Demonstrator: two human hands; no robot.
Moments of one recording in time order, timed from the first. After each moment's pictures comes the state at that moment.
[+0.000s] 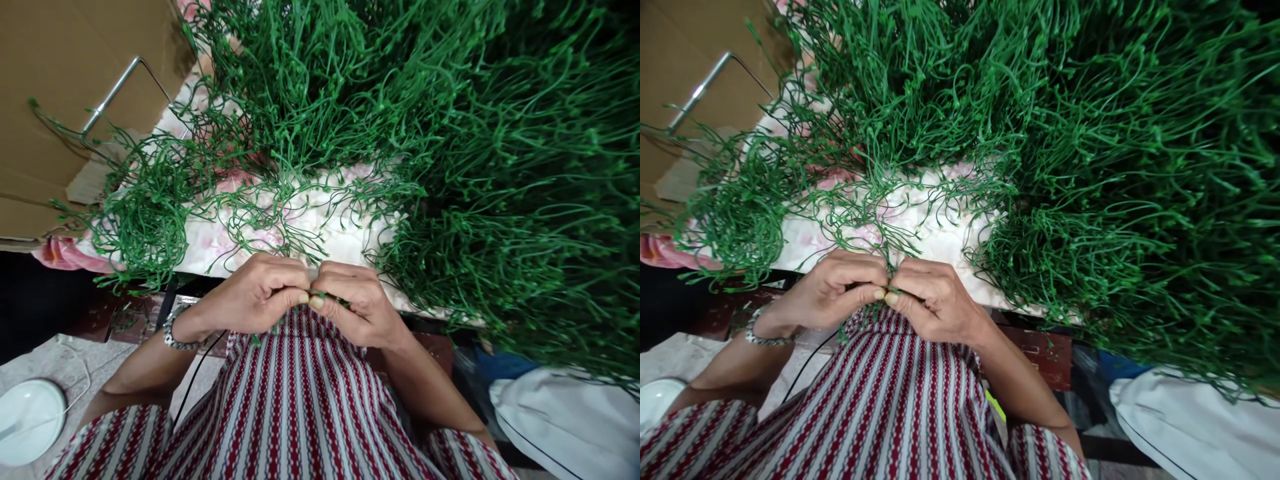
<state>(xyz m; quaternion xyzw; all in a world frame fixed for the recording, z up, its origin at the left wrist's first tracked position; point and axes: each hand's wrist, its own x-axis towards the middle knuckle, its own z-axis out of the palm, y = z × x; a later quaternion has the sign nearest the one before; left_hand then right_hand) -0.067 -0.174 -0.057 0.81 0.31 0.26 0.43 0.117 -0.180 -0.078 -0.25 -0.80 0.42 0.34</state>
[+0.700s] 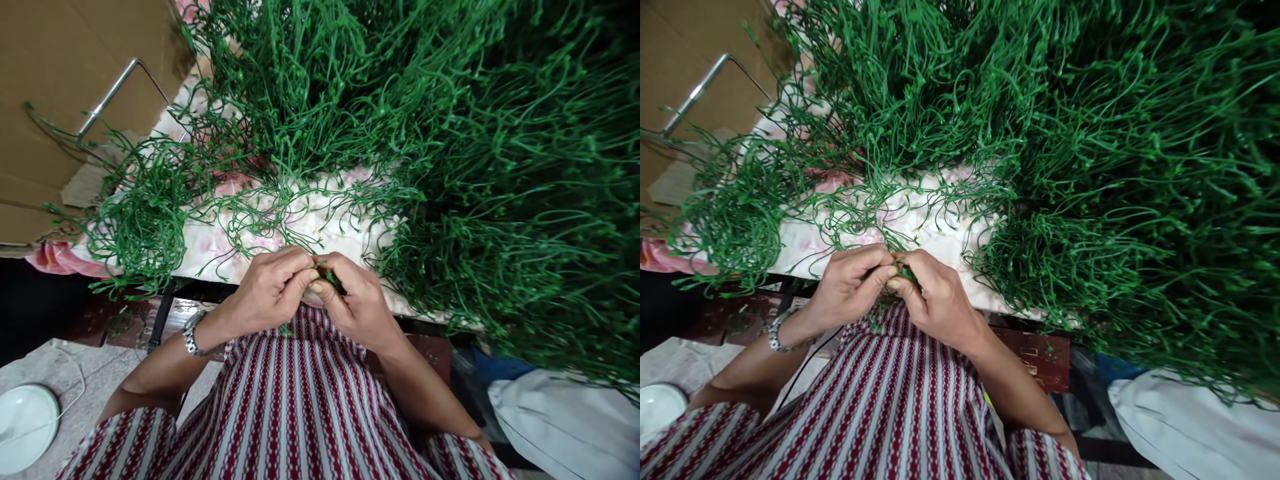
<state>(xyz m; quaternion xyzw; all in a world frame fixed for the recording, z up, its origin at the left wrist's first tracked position) -0.050 -0.176 -0.077 0.78 0.40 0.36 0.33 0.112 -0.186 -0.083 -0.40 -0.79 0.32 0.35</state>
